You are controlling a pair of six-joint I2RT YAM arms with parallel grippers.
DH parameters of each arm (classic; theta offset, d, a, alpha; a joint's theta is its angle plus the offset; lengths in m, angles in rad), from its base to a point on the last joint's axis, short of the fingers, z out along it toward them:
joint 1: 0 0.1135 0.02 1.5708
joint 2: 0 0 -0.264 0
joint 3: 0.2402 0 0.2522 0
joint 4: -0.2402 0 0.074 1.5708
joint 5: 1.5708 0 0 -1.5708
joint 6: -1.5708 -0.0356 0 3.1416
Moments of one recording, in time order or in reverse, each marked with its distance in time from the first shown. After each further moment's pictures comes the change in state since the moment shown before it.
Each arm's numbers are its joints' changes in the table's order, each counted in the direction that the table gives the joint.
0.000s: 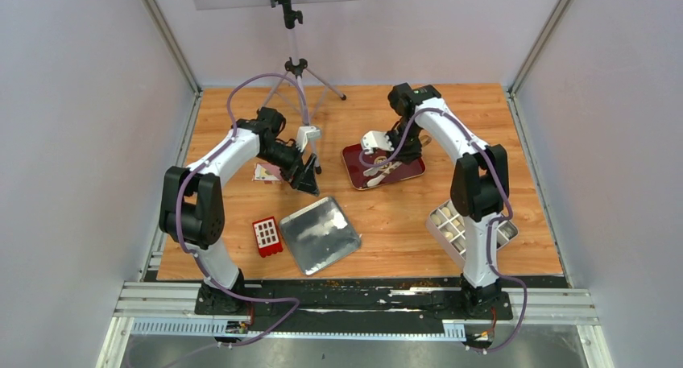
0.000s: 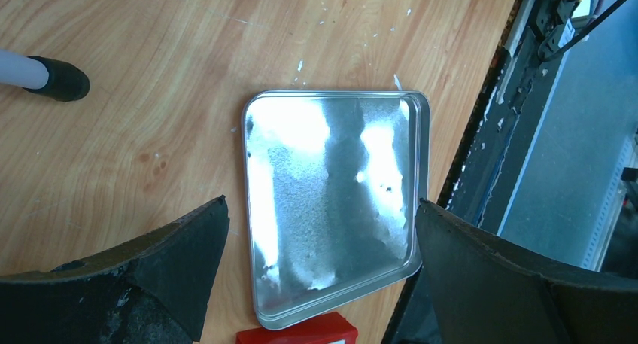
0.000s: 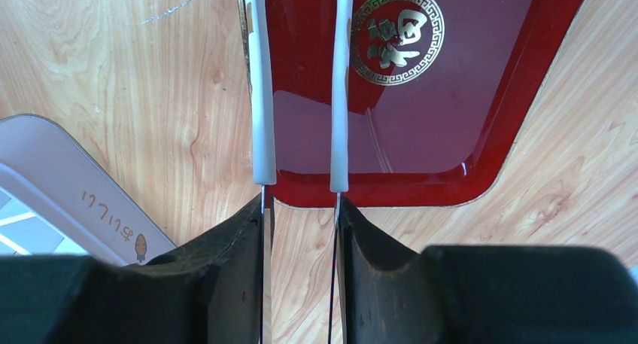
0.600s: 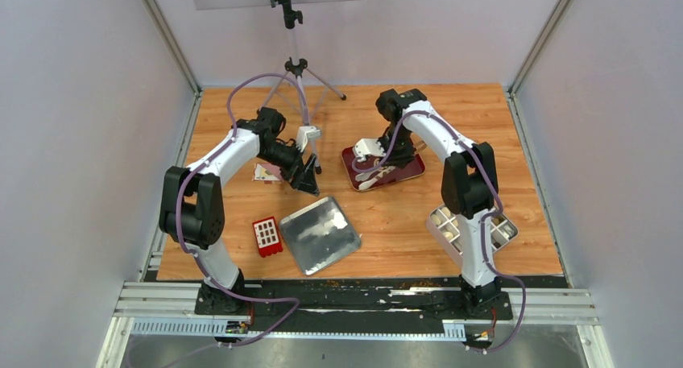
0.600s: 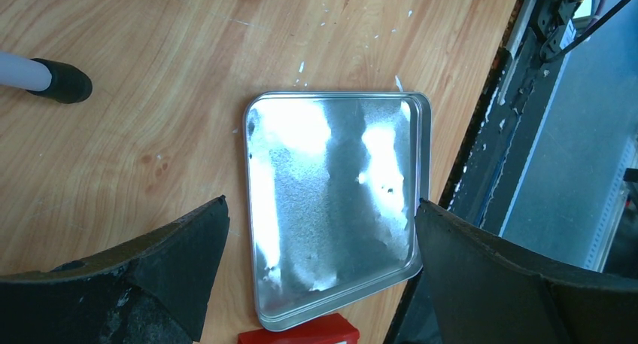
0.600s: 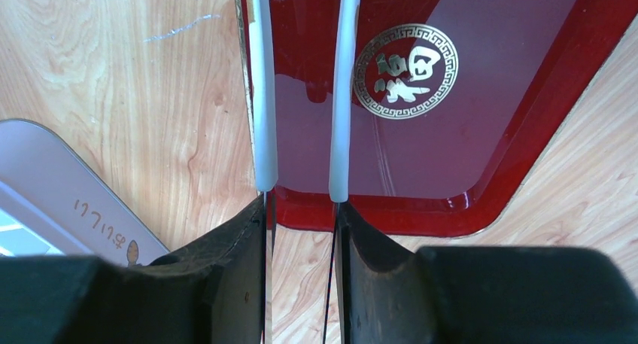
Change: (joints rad) left arm 0.000 0.000 -0.006 0.008 0.000 0.001; right arm 0.050 -0.071 0.038 -0.022 0.043 0.013
